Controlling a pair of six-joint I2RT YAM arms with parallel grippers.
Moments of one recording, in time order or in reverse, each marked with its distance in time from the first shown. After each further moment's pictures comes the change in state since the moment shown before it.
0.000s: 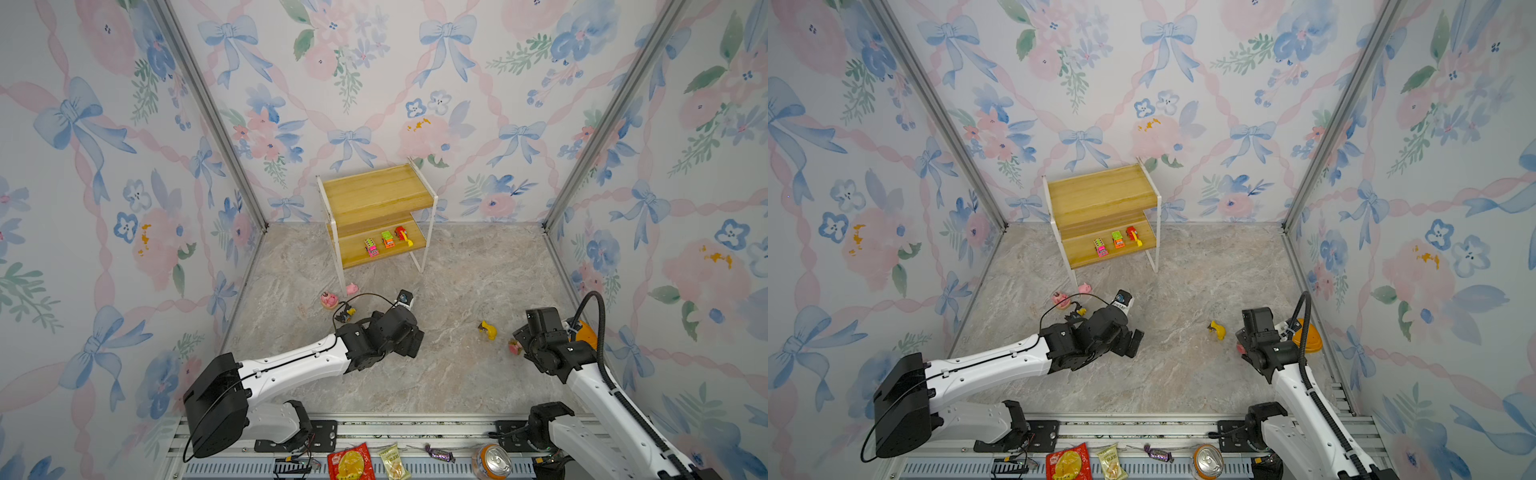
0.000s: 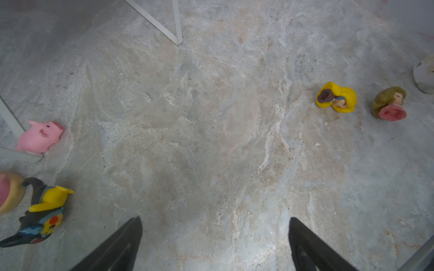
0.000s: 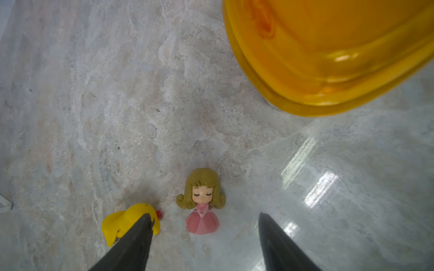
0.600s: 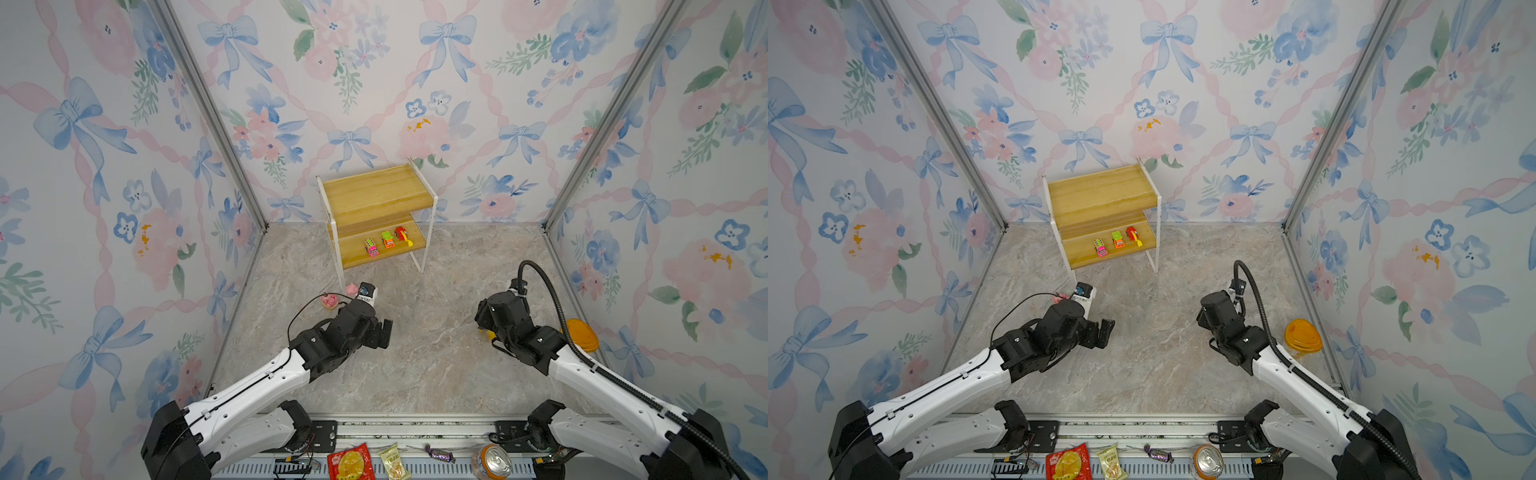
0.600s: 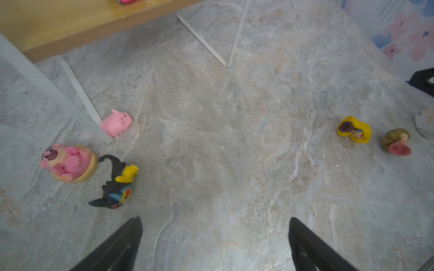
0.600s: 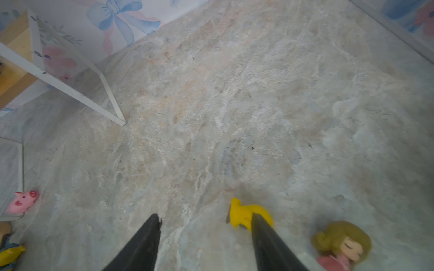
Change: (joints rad) left arm 0.159 -0.276 -0.121 -0.055 0.036 0.022; right arm 0.408 0.114 0.094 0.302 0.177 -0.288
